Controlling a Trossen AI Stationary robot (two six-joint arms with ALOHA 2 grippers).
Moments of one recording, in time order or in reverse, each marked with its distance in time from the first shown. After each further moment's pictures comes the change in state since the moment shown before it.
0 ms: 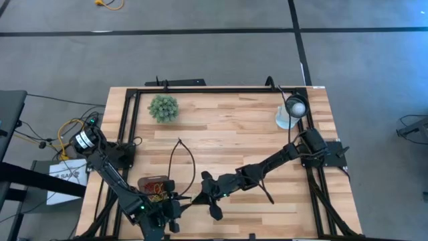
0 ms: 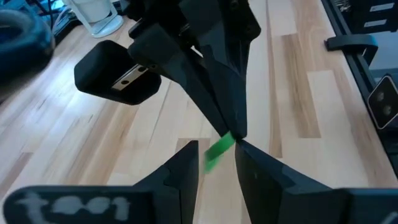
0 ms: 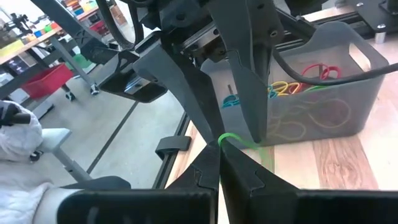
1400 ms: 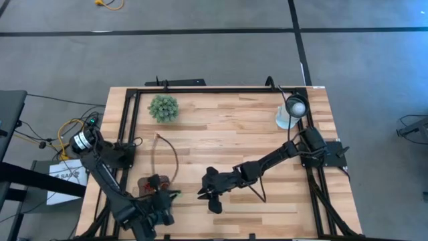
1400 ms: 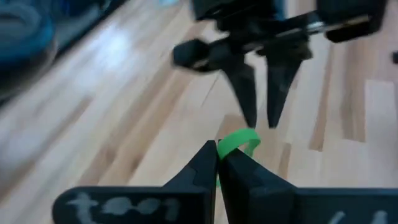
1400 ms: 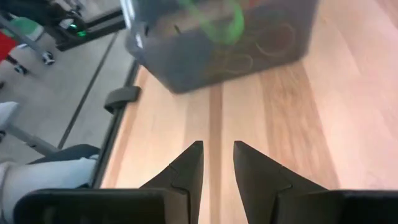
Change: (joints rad) left arm -0.076 -0.001 0.130 -0.576 -0.079 -0.574; right arm -0.032 -0.002 -0.001 -0.248 0.028 0.063
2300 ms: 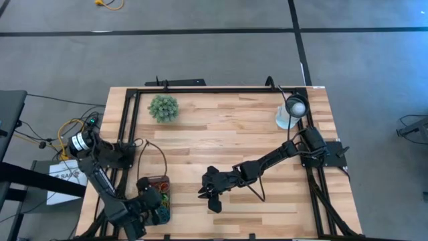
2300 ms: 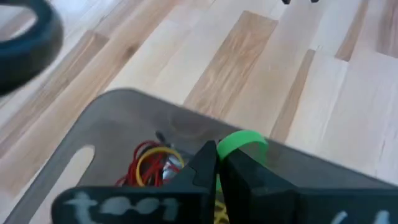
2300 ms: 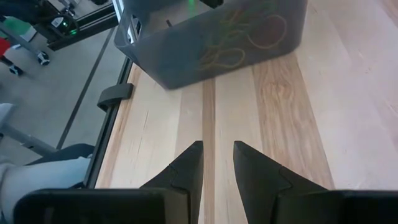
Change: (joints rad) left arm -0.095 -0.001 -0.145 -0.064 0.265 -0.401; right arm -0.009 0.000 0.000 -0.025 0.000 0.023
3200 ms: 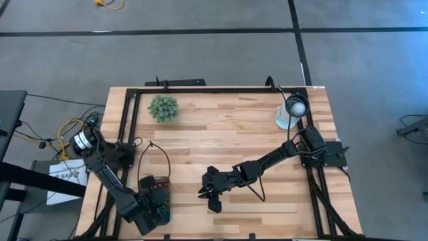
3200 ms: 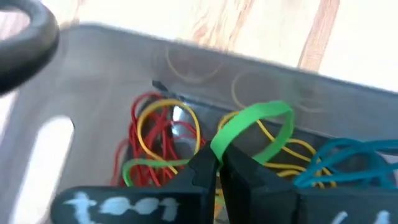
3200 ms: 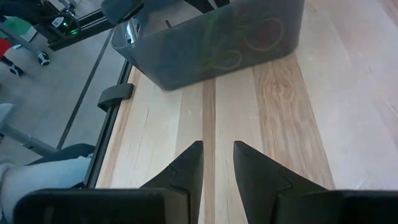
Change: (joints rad) left arm 0.109 0.000 -0.048 0.095 0.316 0.266; right arm 0.000 0.000 0.000 0.001 0.000 0.000
